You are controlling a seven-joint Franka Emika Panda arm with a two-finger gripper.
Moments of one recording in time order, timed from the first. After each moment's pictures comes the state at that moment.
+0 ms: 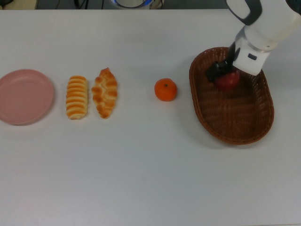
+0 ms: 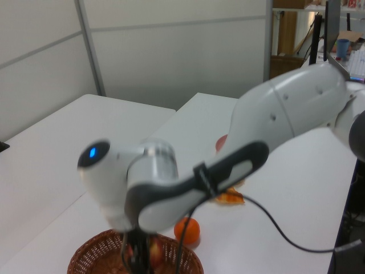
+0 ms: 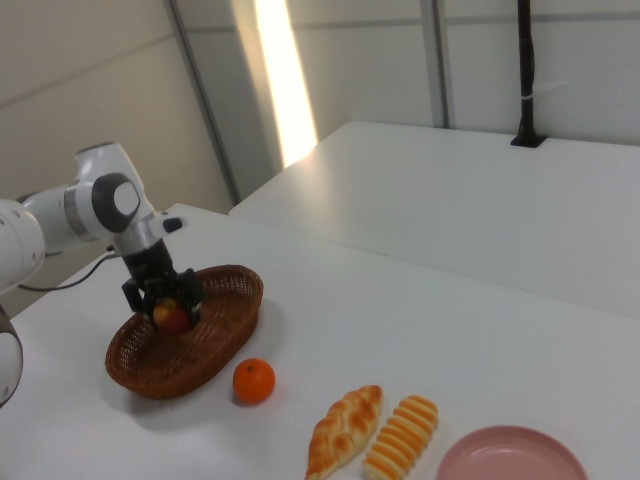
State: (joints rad) arm 0.35 0.50 0.31 -1.48 -0.28 1.77 0.24
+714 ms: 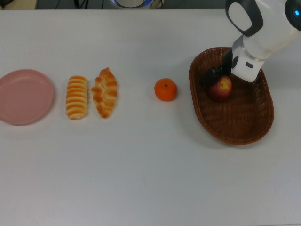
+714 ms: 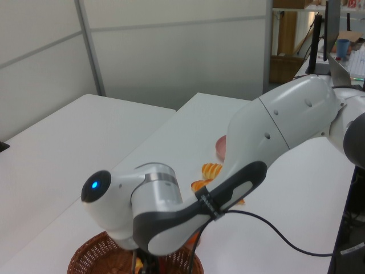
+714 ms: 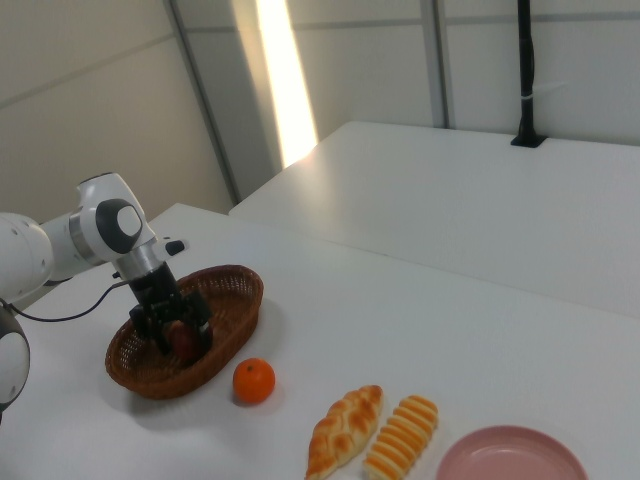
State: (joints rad) arm 0.36 0.53 0.30 -1.53 -0.38 1.78 0.25
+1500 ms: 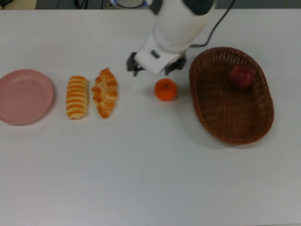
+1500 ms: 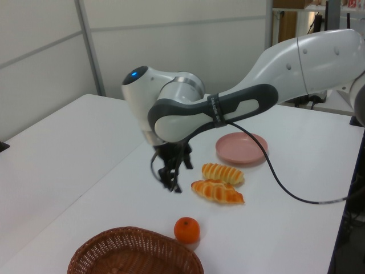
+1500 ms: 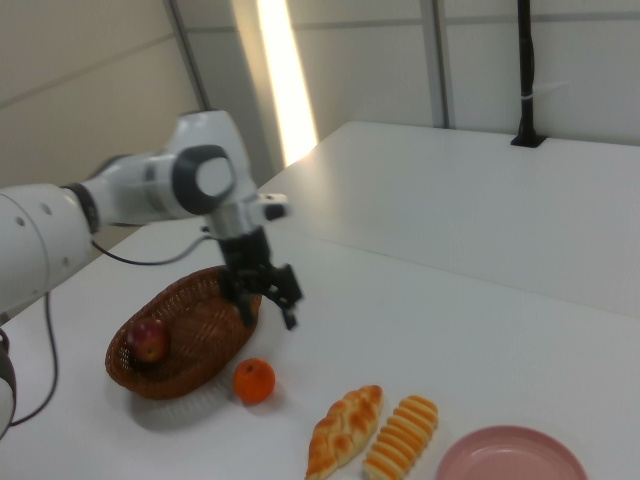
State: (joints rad) arm 0.02 0.36 0.25 -1.52 -0.26 1.65 0.13
